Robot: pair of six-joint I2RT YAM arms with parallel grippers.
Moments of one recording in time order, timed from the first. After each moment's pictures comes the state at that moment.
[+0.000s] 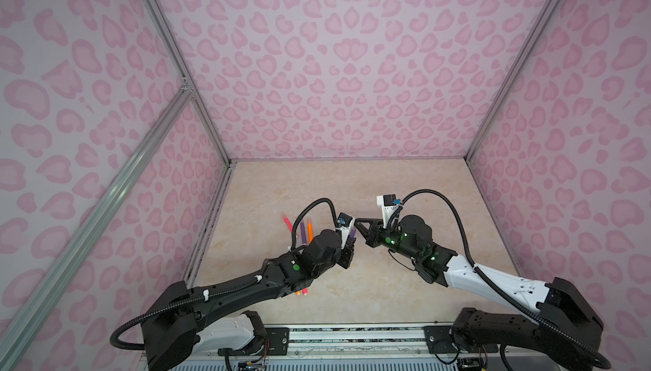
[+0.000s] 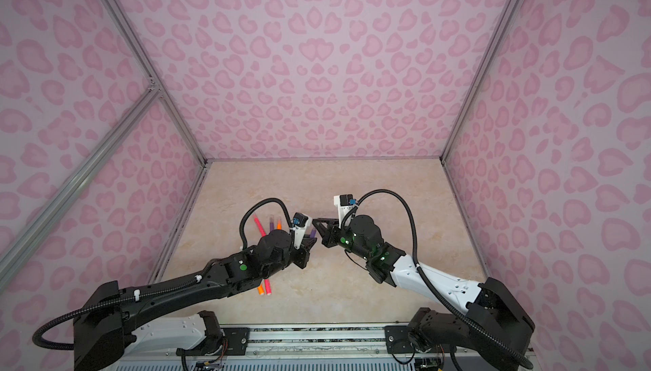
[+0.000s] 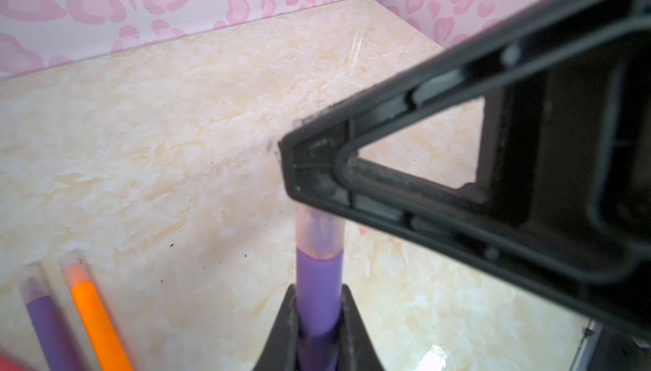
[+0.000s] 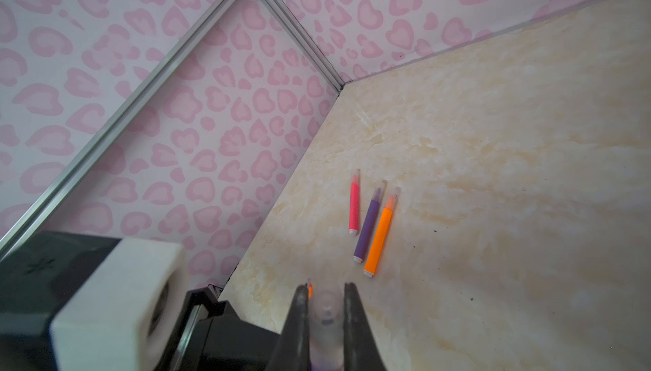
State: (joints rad) left arm -1.00 1.21 0.71 -0.02 -0.25 -0.27; right arm 0.83 1.23 0.67 0.33 -0.08 0.72
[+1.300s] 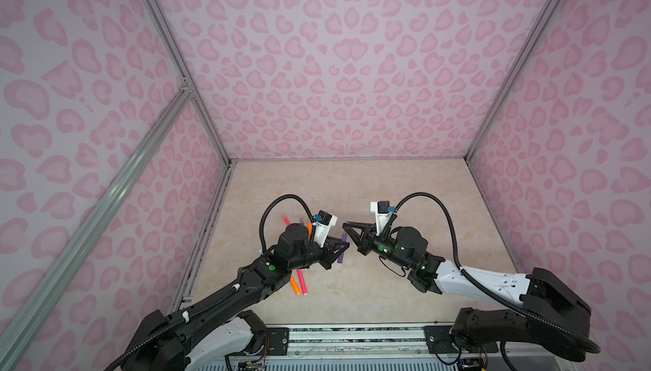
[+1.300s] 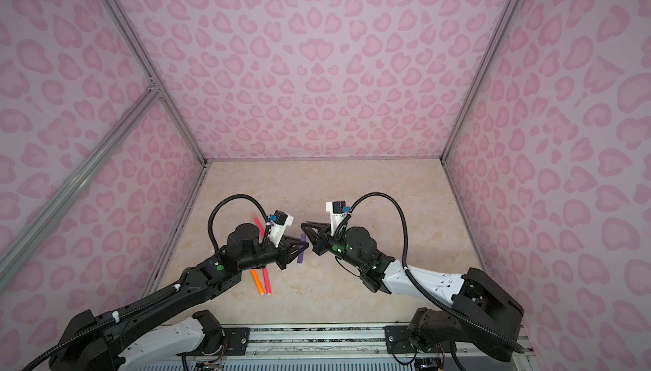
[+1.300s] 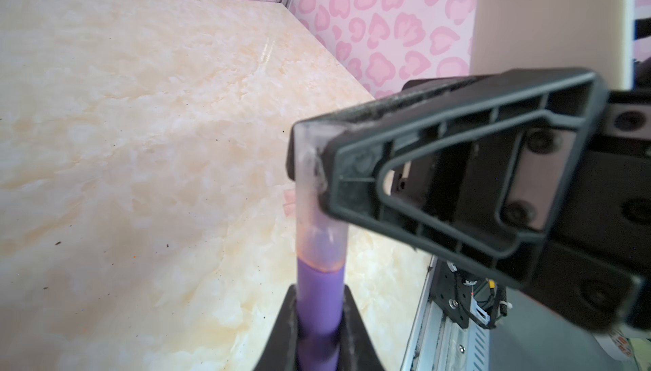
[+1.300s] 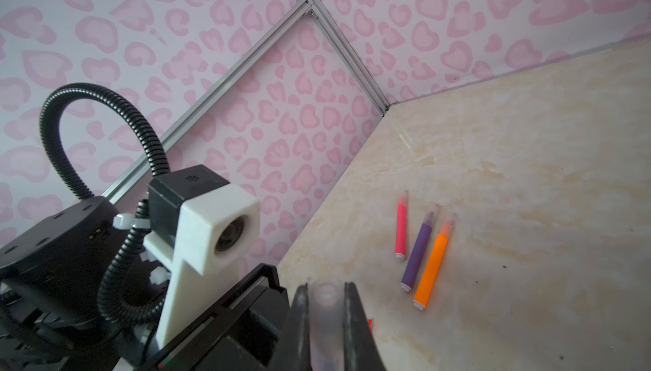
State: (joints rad) left arm -0.71 1.03 0.55 0.11 0.38 -0.39; right arm 0.90 1.29 0.57 0.69 -0.11 0.74
